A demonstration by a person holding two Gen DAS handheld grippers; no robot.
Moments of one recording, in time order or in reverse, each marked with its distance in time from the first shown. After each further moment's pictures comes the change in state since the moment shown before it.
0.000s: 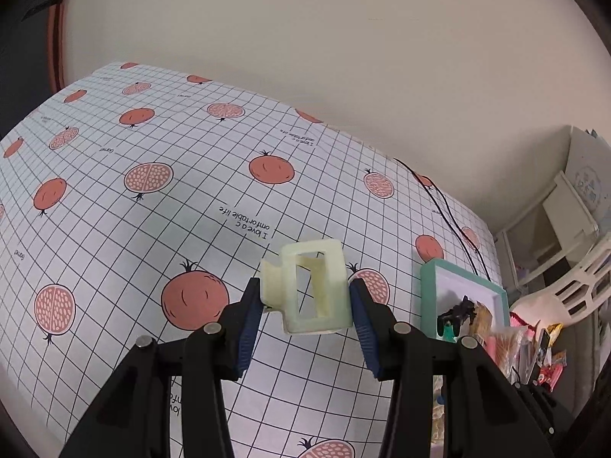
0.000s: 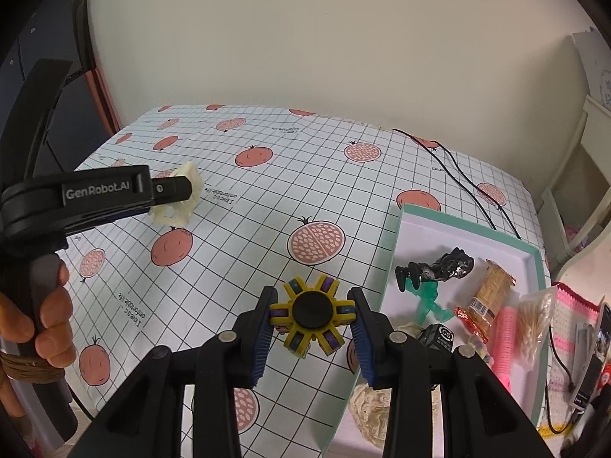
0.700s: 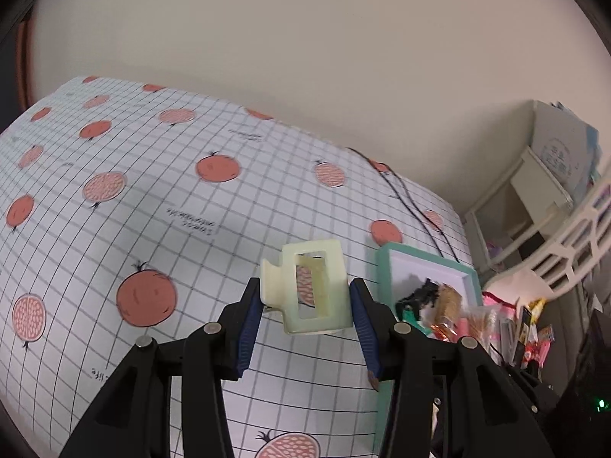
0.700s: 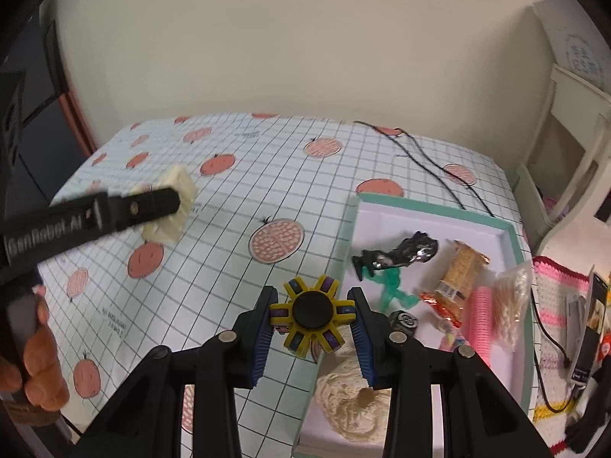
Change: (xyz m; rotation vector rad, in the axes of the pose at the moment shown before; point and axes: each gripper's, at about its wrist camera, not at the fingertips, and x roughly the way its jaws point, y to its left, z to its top) left arm -0.006 -0.046 -0.010 0.091 -0.001 -0.103; right arm -0.009 -0.038 -0.005 0.113 -0.010 -0.051
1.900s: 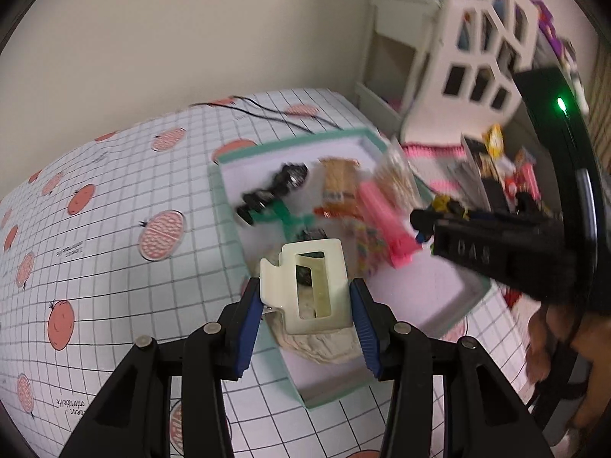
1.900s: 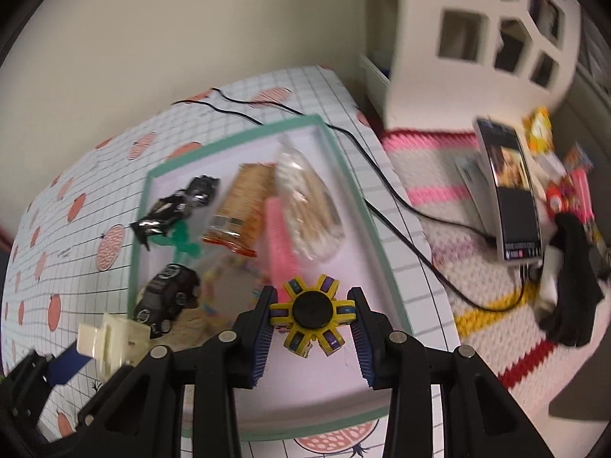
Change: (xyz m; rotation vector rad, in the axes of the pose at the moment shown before) left arm 0.031 -0.150 -0.112 0.573 0.170 -0.079; right arm -0.007 -0.167 -0.061 0.454 0.153 -0.247
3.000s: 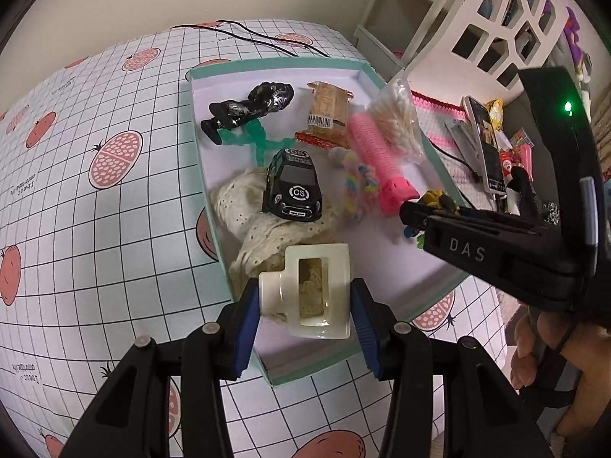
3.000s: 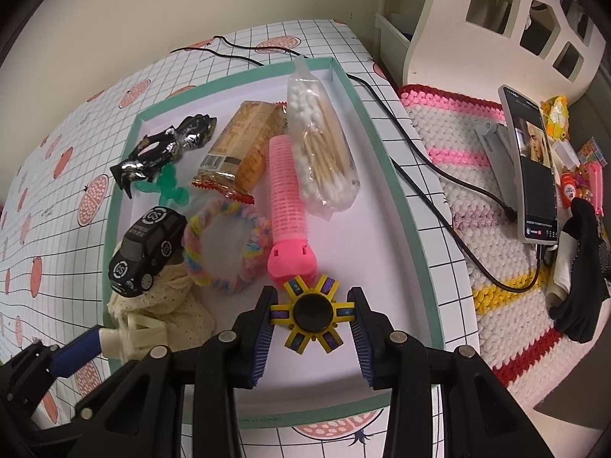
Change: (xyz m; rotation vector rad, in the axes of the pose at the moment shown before) left arm 0.041 0.004 -0.013 -0.120 0.217 -0.134; right arm 0.029 0.017 -0.015 -0.072 0.141 -0.036
